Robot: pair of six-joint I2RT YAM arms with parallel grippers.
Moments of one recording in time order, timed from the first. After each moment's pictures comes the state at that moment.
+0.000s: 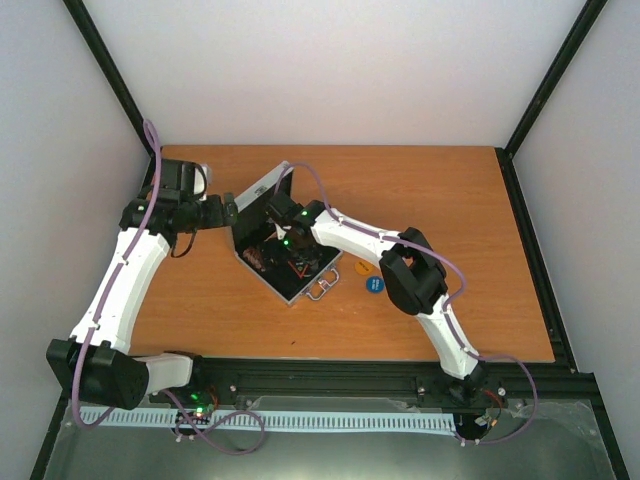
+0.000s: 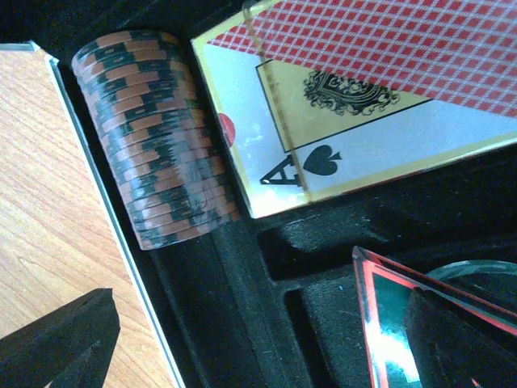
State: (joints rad) left arm -0.15 1.24 1.29 -0.92 0.03 -0.28; right arm 0.88 2.26 1.89 -0.82 -0.25 0.49
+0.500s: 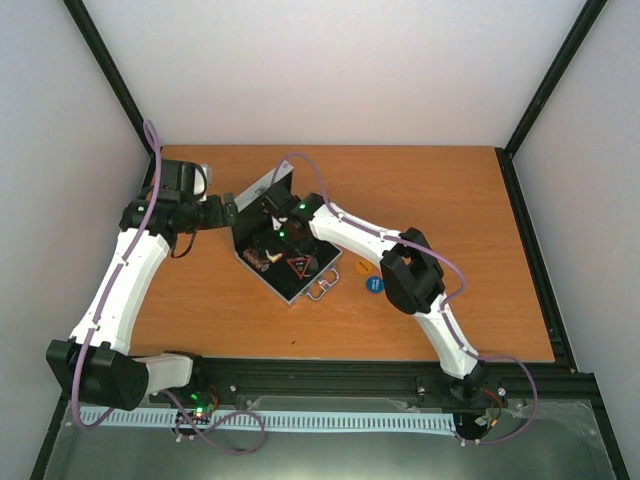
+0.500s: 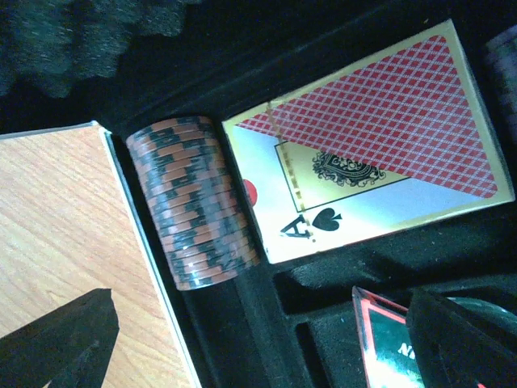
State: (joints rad) left arm -0.15 1.24 1.28 -0.91 0.03 -0.28; right arm 0.88 2.27 2.00 -0.85 -0.19 0.49
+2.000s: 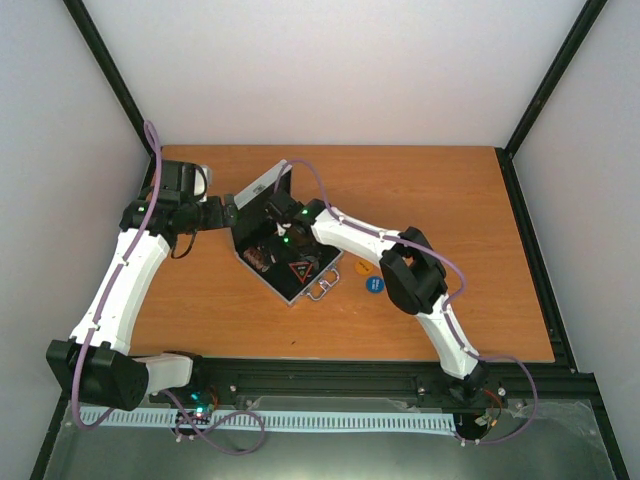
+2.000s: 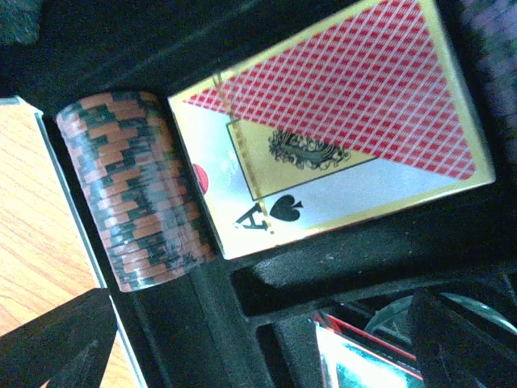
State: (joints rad) left arm -0.15 1.24 1.28 -0.92 0.03 -0.28; right arm 0.88 2.26 1.90 -0.80 -0.17 0.48
